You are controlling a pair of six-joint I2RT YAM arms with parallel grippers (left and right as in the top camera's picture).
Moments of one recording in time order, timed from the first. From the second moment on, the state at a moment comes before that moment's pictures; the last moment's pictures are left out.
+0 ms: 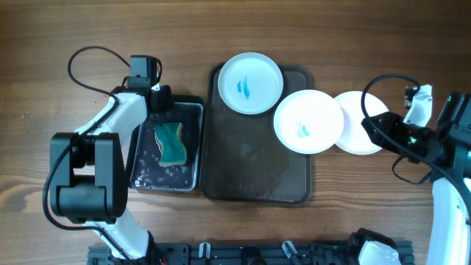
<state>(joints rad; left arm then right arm) -0.05 1.87 1.10 -0.36 -0.06 -0.25 -0.36 1.09 1.05 -1.02 -0.56 0.08</state>
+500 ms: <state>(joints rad) -0.05 1.87 1.10 -0.36 -0.26 -0.15 -0.36 1.09 1.05 -1.01 -0.56 0.09</state>
